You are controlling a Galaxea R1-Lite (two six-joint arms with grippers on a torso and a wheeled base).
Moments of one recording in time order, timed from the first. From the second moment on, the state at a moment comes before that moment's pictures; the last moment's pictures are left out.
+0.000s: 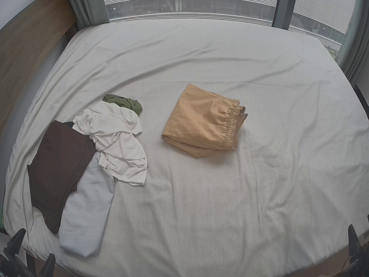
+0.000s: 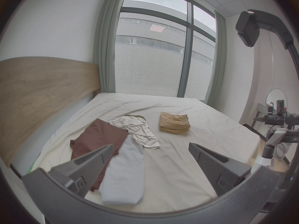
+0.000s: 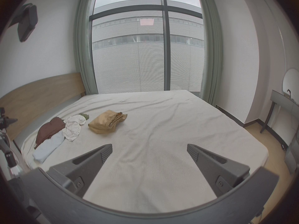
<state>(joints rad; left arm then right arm) 0.00 0.03 -0.02 -0.07 -0.21 -0.02 -0.02 0.01 -0.02 0.00 -0.02 0.03</state>
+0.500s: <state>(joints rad) 0.01 0.02 -0.02 -0.06 0.02 0.01 -0.01 0.01 -0.02 0.00 -0.02 0.02</state>
